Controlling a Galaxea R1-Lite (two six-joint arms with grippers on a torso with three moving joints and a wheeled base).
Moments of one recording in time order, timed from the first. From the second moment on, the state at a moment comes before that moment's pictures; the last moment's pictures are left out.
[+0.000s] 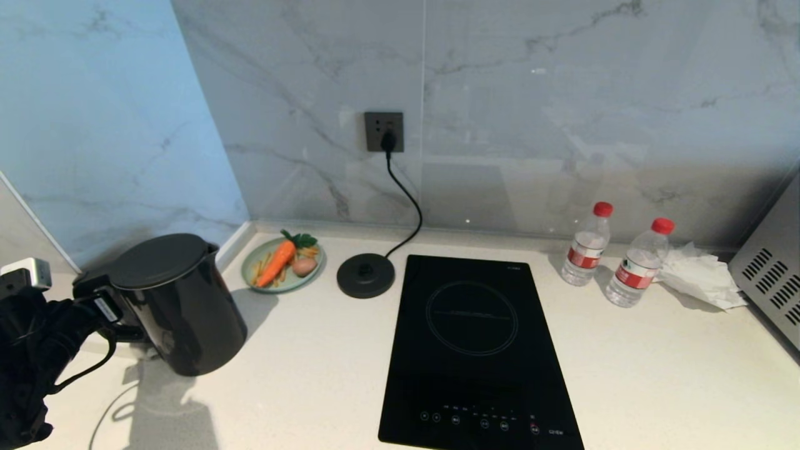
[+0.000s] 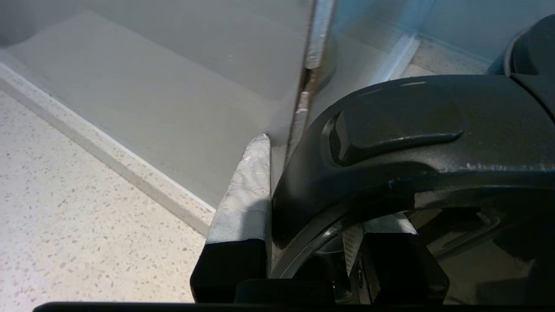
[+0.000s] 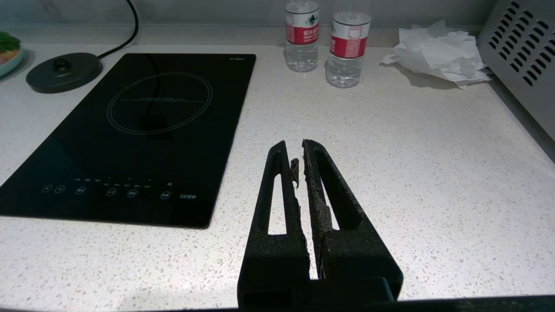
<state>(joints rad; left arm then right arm) 0.42 2.05 -0.45 -1.52 -0.04 -0.15 0.00 0.00 0.00 -0.01 0.00 0.00</state>
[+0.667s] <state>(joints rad) 0.40 1.98 -0.29 -1.52 -0.04 -0.22 0.00 0.00 0.00 -0.01 0.00 0.00</state>
